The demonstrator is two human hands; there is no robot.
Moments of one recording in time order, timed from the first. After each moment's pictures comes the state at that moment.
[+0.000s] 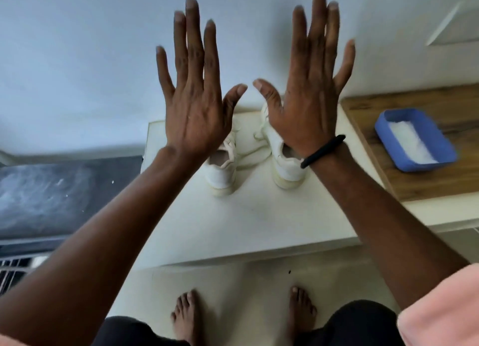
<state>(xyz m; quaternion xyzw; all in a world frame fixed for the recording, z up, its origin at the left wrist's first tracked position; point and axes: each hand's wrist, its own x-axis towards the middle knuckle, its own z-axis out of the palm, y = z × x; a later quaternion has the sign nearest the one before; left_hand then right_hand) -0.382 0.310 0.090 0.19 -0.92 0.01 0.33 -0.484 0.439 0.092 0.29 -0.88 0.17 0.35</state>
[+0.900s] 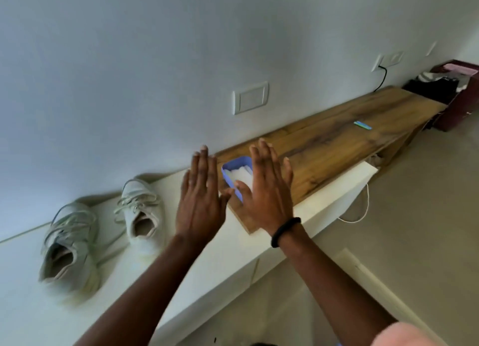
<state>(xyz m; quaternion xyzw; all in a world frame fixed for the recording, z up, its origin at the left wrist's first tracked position) -0.519 0.552 0.040 -0.03 -0.95 -0.13 0.27 -0.560 0.710 0.056 0.18 -0.93 0.17 0.27</state>
